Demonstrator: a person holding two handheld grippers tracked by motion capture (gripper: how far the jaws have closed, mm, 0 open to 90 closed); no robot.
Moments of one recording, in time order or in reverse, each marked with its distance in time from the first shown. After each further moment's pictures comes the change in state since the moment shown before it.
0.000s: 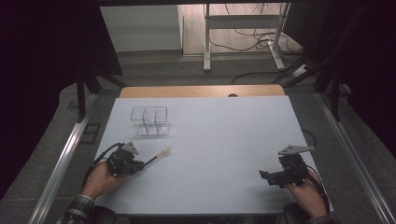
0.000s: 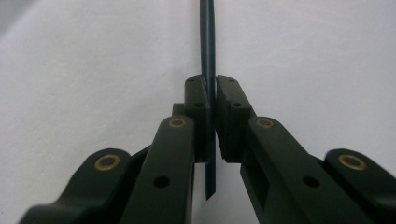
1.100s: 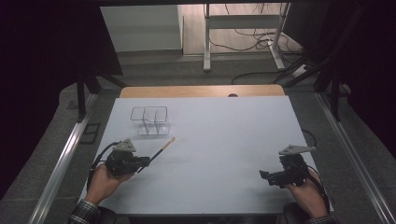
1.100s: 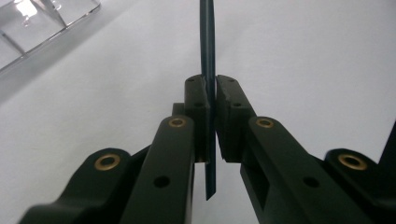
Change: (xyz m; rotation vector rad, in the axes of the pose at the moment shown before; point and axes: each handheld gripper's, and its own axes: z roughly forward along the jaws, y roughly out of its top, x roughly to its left) left arm -0.024 0.007 -0.026 -0.241 -0.056 -0.037; right arm -0.001 0.000 -0.002 -0.018 0.008 0.001
